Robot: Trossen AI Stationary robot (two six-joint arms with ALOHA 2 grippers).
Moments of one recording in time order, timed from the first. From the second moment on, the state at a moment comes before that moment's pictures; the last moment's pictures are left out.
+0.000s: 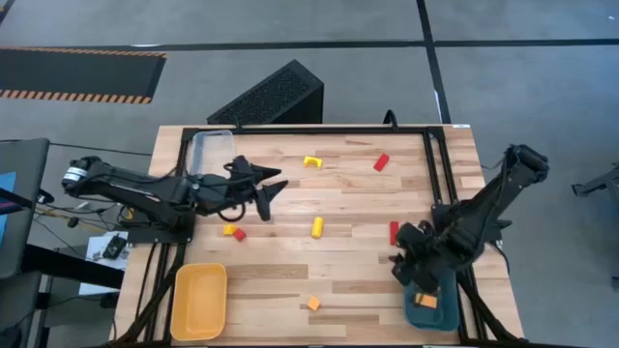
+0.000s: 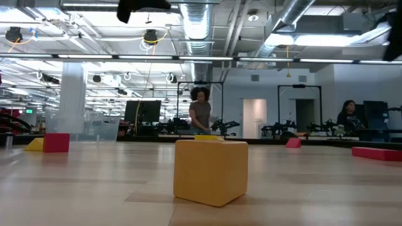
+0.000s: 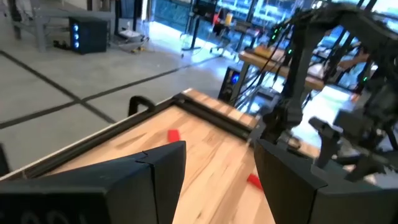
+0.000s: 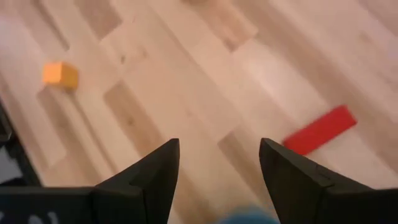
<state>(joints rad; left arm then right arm) -0.17 1.08 0.87 0.02 -0.61 -0.39 0.77 1.26 0.99 -0.99 0.47 1.40</state>
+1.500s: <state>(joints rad) -0.18 1.00 0.87 -0.50 -0.24 -0.09 0.41 1.68 1.27 -0.26 0.23 1.02</state>
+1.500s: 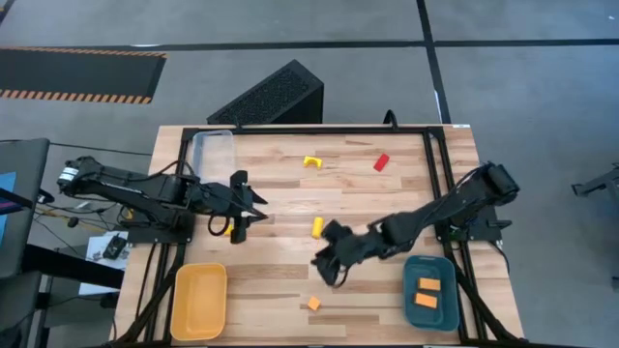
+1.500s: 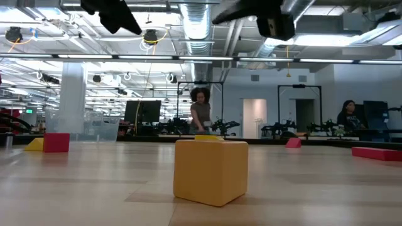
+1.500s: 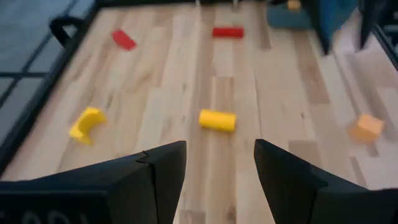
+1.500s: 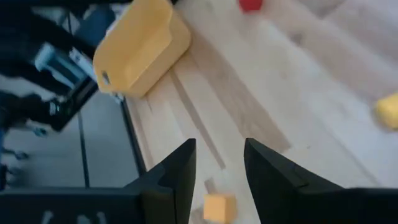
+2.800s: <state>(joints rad) -0.57 1.14 0.87 -0.31 -0.43 -0.78 0.47 2.13 1.57 -0.37 -0.03 -0.19</state>
